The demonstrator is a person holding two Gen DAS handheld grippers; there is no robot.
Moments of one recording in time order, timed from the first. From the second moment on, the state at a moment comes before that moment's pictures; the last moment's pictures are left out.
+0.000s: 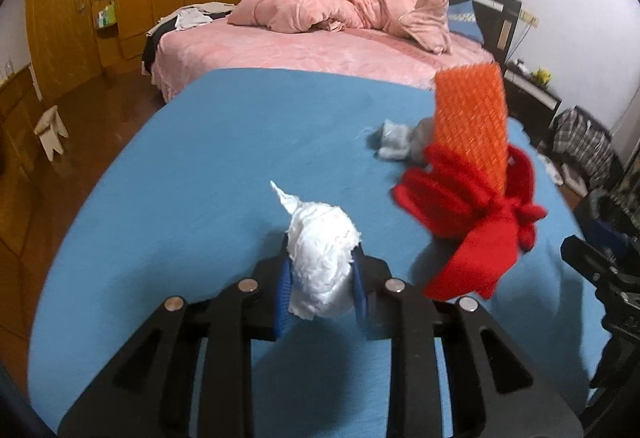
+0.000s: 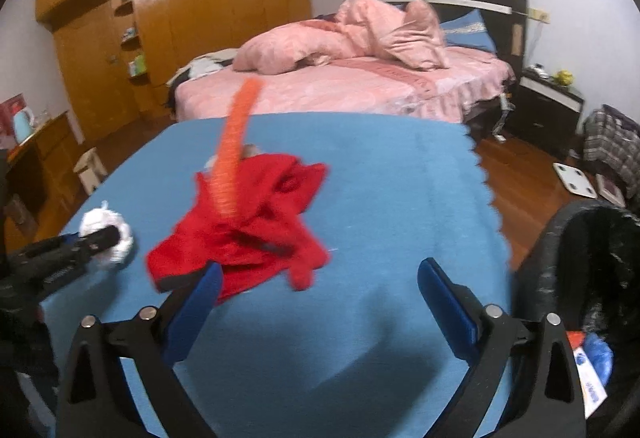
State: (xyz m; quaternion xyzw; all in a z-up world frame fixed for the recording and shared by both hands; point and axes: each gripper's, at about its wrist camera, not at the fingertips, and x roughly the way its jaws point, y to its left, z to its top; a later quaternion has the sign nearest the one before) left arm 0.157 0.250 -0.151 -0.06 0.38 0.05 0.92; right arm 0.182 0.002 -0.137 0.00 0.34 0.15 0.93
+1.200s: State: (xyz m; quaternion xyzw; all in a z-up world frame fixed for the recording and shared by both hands) left arm 0.160 0.268 -0.169 -0.08 0.41 0.03 0.91; right arm 0.189 0.061 -0.163 -0.01 0.40 0.22 0.89
